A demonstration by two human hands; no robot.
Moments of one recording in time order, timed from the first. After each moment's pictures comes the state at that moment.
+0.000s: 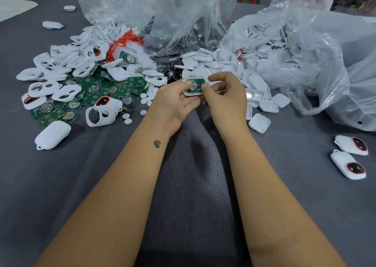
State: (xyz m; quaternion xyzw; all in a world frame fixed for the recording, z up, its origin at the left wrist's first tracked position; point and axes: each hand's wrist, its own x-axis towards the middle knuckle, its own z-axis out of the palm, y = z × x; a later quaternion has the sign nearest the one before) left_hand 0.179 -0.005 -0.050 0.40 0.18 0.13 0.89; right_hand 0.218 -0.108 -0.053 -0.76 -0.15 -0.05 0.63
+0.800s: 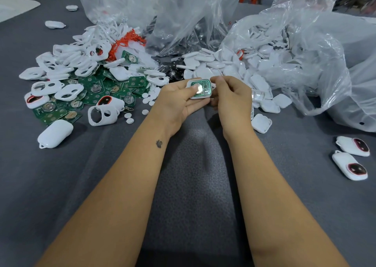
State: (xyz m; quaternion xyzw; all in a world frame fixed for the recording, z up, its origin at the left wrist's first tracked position) left_hand 0.180 -0.003 -0.058 0.49 0.13 0.13 0.85; right_hand 0.222 -0.110 -0.052 -0.72 -0.10 -0.02 0.69
